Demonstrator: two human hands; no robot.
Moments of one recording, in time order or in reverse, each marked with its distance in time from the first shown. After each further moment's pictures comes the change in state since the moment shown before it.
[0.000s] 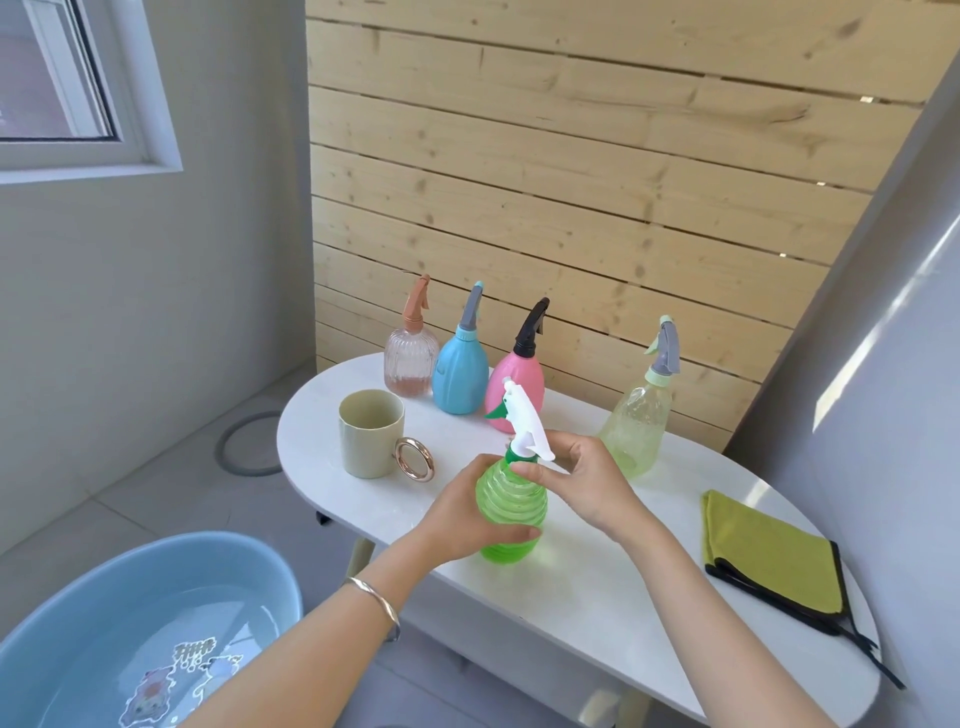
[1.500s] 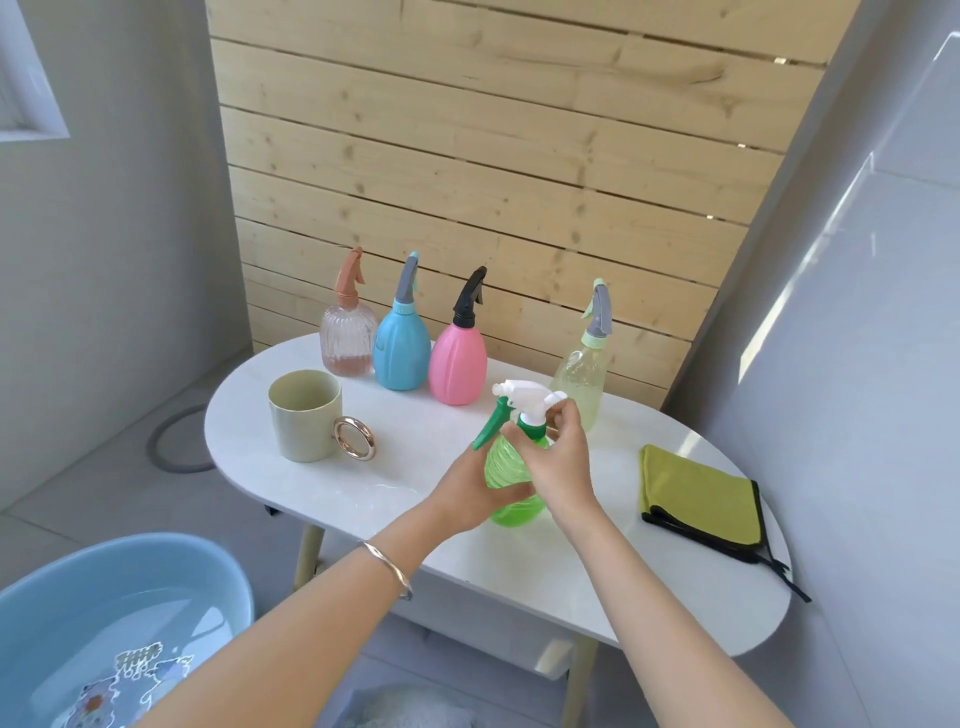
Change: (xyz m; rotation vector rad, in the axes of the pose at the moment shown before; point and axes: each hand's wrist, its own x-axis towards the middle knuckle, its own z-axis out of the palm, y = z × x) left_hand 0.016 0.027 0.055 0.052 -0.097 0.156; right_hand -0.022 0.018 -0.001 0.023 0.562 0.086
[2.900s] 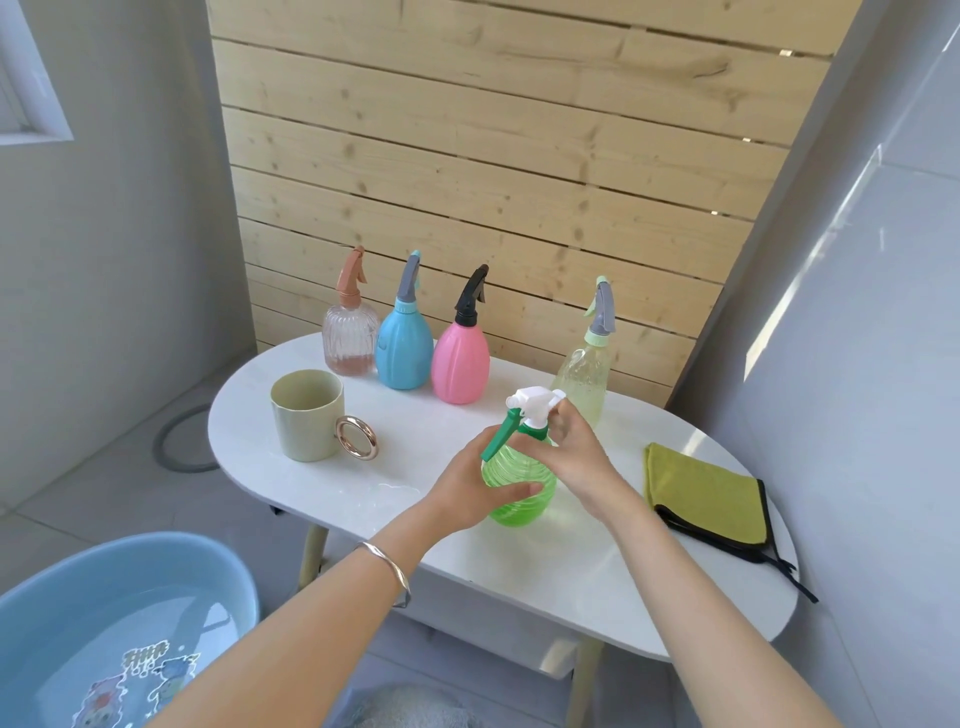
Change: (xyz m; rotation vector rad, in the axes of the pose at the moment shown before) left_hand 0.004 -0.017 0.002 -0.141 -0.007 -0.029; right_hand 0.021 0.010 -0.025 0.034 -0.335 0.085
